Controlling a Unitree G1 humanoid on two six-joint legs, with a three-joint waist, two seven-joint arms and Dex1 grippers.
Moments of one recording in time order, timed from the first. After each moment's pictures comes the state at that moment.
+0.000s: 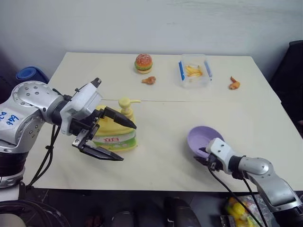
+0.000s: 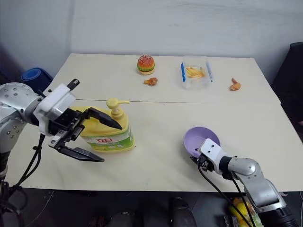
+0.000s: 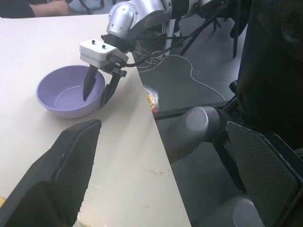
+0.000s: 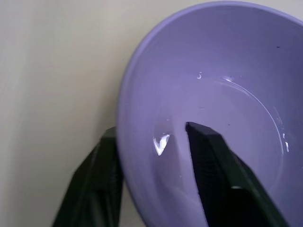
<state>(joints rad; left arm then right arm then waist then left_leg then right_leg) -0.71 1.00 -0.03 -0.28 -0.72 0.65 -1.48 -0.04 -0.74 0.08 -0.22 0.15 0.37 0.75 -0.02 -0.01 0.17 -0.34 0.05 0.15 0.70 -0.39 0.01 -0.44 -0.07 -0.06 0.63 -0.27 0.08</state>
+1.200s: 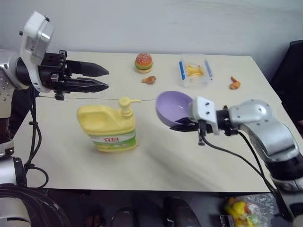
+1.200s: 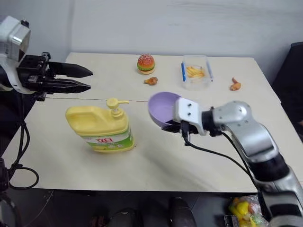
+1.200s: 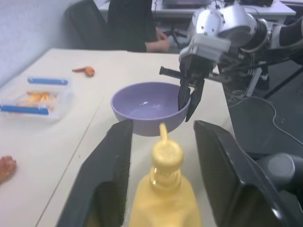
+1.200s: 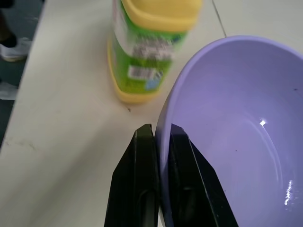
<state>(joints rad) -0.99 0.96 0.05 0.20 -0.62 0.64 -1.42 -0.76 -0.74 0.27 -0.26 0.31 0.54 1.19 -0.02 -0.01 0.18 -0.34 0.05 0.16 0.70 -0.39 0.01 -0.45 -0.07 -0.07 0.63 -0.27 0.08</state>
